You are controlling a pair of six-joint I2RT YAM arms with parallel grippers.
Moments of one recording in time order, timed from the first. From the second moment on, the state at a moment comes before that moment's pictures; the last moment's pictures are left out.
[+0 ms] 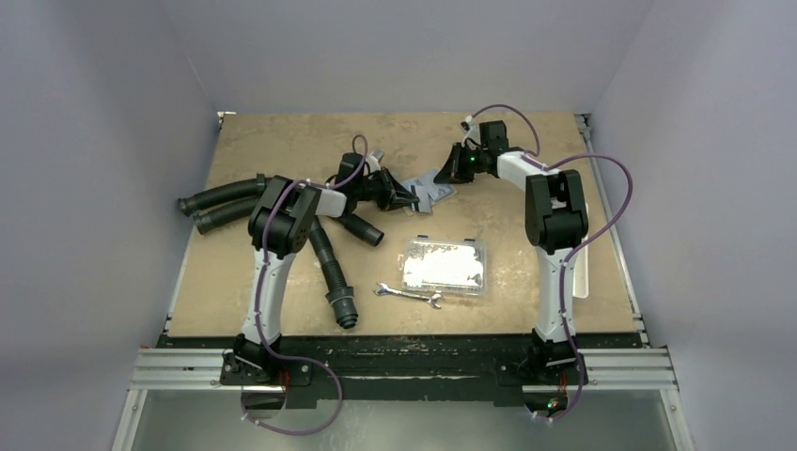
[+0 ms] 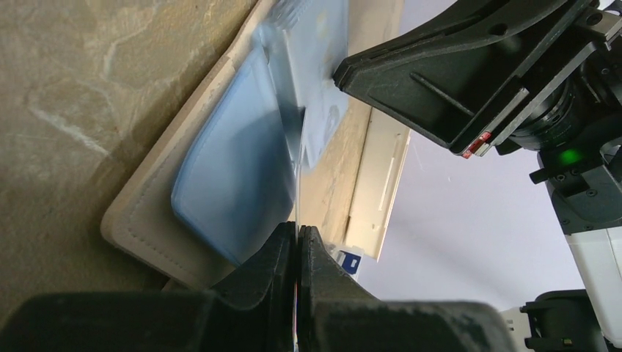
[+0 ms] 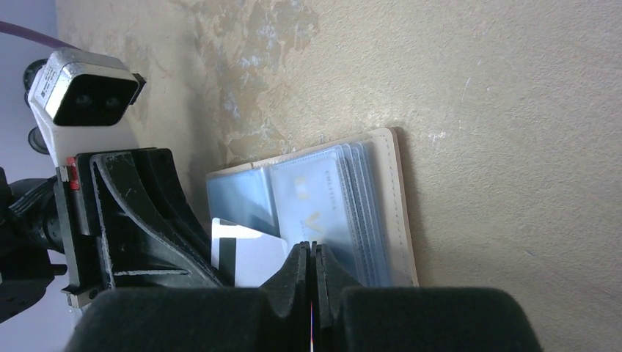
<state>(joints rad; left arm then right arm) -0.37 2.34 1.37 0.49 0.78 -1.16 0.17 2.29 1.67 -0.23 -0.64 0.38</state>
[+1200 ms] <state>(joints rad) -0.37 2.40 1.39 0.62 0.66 -1.29 0.17 2.30 1.69 -0.23 -0.65 0.38</state>
